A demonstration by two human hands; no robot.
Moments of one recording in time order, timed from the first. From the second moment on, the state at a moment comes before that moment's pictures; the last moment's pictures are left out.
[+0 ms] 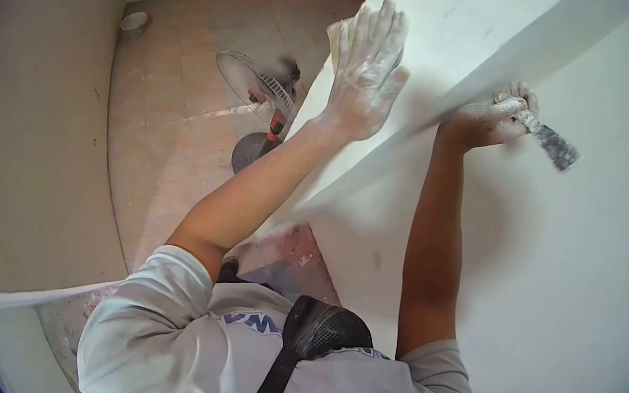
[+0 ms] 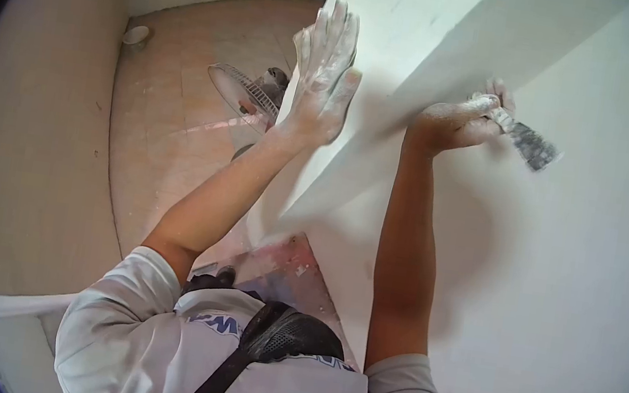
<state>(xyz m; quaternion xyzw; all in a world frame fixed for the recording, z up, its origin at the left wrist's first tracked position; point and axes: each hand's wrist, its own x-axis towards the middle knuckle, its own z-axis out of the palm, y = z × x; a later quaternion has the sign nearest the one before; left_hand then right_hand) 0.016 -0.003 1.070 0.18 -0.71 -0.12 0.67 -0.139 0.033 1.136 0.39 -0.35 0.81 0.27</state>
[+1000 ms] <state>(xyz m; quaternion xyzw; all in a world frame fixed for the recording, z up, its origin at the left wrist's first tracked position) 0.152 0.066 0.815 0.13 -0.51 -0.82 0.23 -0.055 0.169 0.941 0.36 -0.53 0.77 -0.01</state>
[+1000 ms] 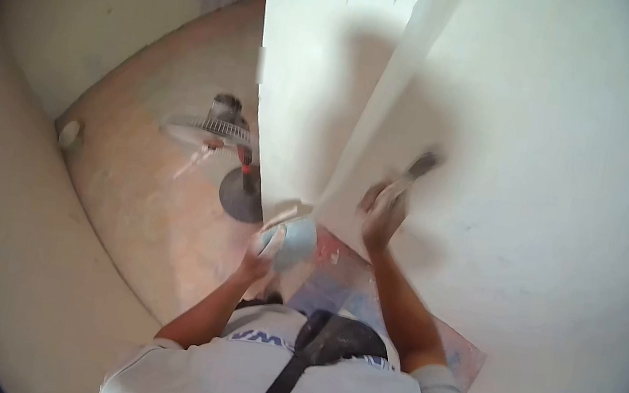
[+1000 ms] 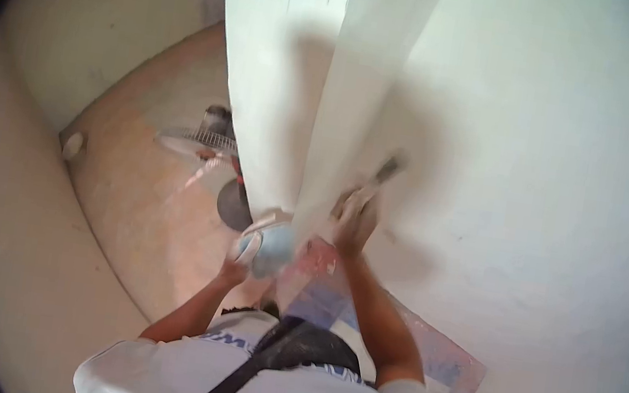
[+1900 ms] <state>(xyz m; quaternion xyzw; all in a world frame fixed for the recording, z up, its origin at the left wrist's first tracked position) 0.255 -0.020 0.989 -0.01 -0.60 -0.80 0.10 0.254 0.110 0.917 0.37 -0.73 0.54 0.21</state>
